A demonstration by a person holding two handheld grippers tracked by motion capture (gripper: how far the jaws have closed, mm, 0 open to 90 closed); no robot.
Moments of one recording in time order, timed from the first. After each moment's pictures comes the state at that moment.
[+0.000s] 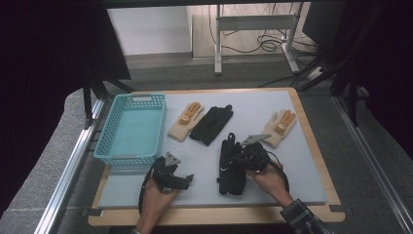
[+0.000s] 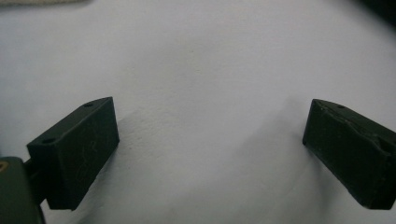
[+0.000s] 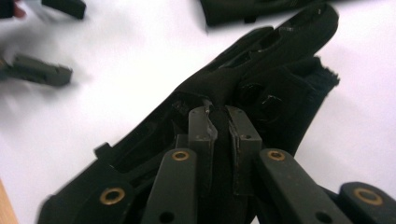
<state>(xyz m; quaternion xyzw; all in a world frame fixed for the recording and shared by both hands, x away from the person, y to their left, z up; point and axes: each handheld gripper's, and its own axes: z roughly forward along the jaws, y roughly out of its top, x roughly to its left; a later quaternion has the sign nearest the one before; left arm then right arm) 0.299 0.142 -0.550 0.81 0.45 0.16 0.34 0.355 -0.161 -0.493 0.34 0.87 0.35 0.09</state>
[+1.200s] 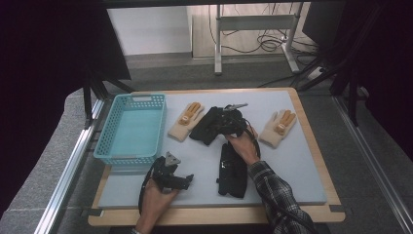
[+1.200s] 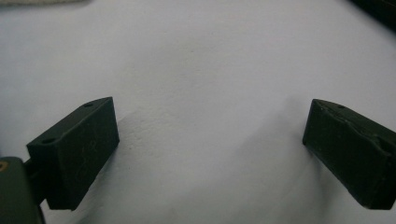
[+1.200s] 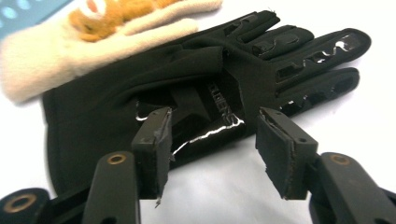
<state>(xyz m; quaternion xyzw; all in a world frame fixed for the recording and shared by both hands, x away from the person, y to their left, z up) 0.299 0.143 -0.550 0.81 0.45 0.16 0.34 0.488 -0.100 -0.513 0.42 0.82 0.36 0.15</state>
